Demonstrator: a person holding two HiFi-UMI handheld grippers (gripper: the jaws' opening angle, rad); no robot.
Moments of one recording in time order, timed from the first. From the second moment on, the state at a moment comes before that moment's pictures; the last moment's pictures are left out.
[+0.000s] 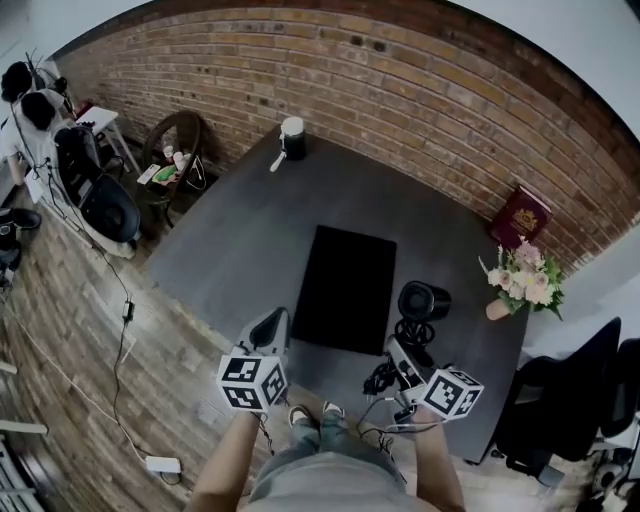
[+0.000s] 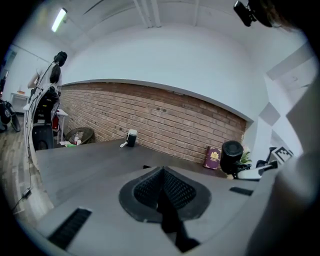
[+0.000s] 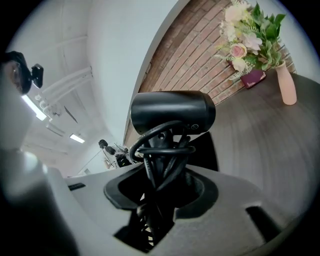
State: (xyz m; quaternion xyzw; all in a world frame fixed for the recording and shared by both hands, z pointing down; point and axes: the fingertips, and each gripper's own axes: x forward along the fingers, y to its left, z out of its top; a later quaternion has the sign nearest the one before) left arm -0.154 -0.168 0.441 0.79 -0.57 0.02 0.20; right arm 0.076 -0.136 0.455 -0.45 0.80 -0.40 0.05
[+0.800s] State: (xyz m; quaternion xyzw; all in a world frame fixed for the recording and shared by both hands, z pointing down) left arm -0.137 -0.150 0.572 0.77 -0.55 0.11 0.30; right arm 0.088 -0.121 0.558 -0.46 0.74 -0.48 0.00
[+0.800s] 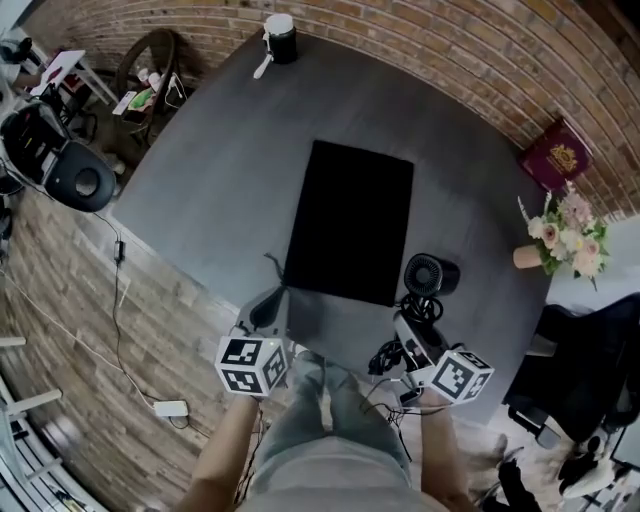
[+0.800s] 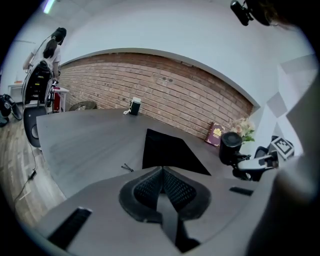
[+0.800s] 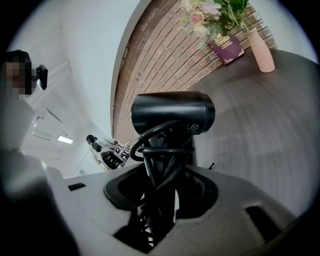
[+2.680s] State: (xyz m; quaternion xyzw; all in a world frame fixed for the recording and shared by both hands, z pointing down) left arm -0.089 -0.151 0.629 0.86 -0.13 0.49 -0.01; right arm 0.140 -0.092 0.565 -0.55 0.68 -0.48 0.03
